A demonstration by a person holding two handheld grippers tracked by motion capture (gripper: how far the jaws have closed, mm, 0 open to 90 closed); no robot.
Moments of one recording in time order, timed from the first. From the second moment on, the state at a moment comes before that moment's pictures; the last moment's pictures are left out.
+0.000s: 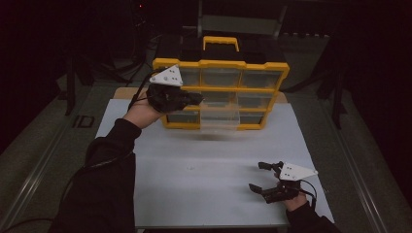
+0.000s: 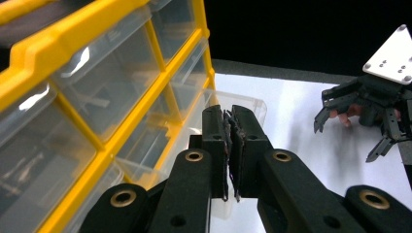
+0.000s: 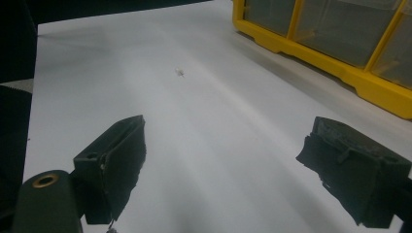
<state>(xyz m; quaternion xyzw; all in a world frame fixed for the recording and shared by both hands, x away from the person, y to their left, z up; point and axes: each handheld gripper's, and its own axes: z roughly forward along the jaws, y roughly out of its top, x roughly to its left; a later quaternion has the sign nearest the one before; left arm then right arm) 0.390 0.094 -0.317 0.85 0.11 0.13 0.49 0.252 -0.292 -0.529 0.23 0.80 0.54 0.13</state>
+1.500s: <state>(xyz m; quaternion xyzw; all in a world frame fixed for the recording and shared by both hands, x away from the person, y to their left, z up) 0.412 0.022 -0.306 0.87 0.04 0.10 0.47 0.252 -0.292 -0.528 0.23 0.80 0.54 0.12</state>
